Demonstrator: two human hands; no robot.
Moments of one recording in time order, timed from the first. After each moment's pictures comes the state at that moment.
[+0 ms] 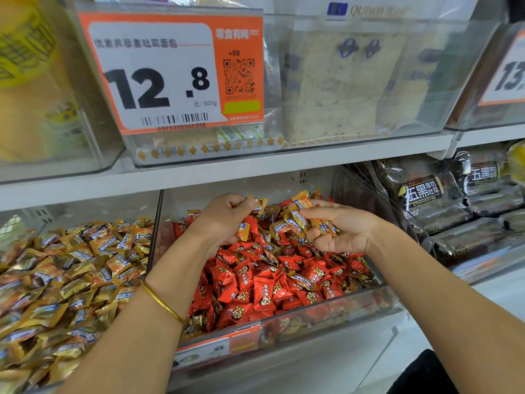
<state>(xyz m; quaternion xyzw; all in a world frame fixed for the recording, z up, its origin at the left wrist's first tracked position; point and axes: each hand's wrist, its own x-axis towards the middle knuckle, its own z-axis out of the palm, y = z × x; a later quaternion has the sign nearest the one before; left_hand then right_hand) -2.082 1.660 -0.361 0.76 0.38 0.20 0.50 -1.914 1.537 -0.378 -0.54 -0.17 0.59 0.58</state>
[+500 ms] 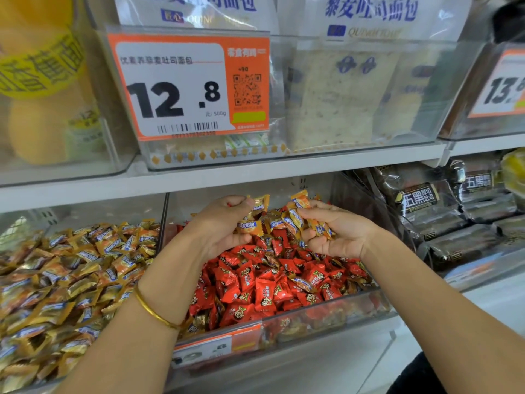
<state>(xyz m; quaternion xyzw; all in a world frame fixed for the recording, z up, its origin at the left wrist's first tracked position) -2.092 1.650 -0.347 0.61 0.35 0.22 0.68 -1.932 1.533 -0.369 -0.51 -0.19 0.57 0.61</state>
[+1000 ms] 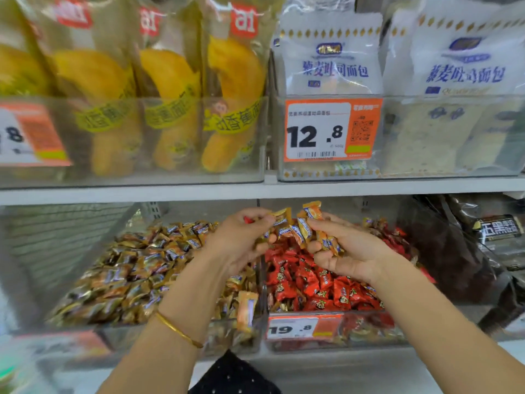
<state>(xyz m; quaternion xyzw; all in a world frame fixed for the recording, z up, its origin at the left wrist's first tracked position) -2.212 1.652 -0.327 0.55 0.32 0.30 0.71 -2.051 1.566 -0.343 -0.46 -0.24 0.59 0.62</state>
